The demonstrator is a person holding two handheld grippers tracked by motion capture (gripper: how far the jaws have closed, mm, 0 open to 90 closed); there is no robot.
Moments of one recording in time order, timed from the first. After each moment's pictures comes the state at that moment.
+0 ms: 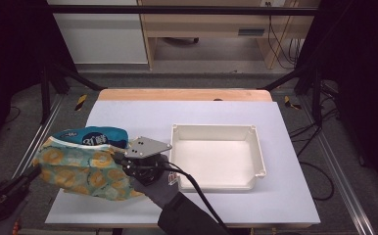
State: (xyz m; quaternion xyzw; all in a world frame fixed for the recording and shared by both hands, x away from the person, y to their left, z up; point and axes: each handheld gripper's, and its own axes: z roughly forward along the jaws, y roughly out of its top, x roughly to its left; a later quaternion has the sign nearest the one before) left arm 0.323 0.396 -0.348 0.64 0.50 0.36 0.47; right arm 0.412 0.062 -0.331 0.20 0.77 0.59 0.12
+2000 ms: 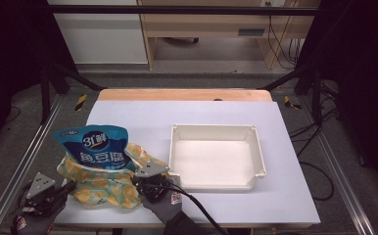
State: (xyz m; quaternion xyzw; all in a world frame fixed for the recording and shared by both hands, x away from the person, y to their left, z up) left arm 0.366 0.378 -0.444 0.75 0.50 0.26 0.35; right arm 0.416 0.066 -0.450 0.30 0.81 0.49 0.10
